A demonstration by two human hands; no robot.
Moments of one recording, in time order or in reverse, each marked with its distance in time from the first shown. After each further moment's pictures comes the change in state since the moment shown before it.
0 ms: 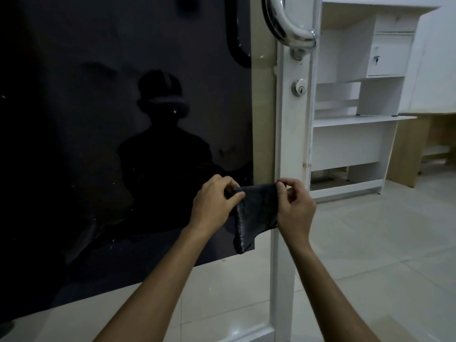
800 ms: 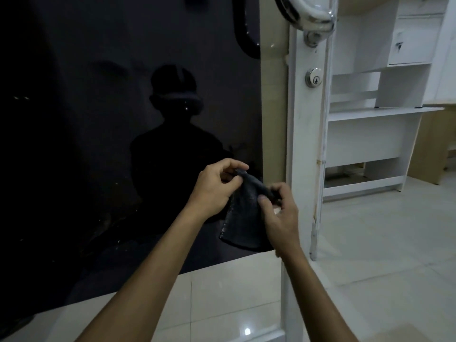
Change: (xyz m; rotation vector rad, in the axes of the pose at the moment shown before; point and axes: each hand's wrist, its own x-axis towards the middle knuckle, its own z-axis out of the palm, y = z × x) left_hand 0.024 0.002 -0.023 -0.400 -0.076 -0.012; right_hand -0.022 0.002 0.030 0.293 -0.329 0.033
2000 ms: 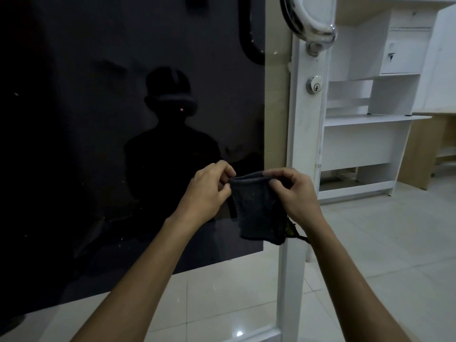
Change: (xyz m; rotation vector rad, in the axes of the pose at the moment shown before) left_hand -0.020 0.006 -0.026 0.393 -0.025 0.067; right_hand 0.046 -0.040 -0.031 -0.202 -0.150 0.059
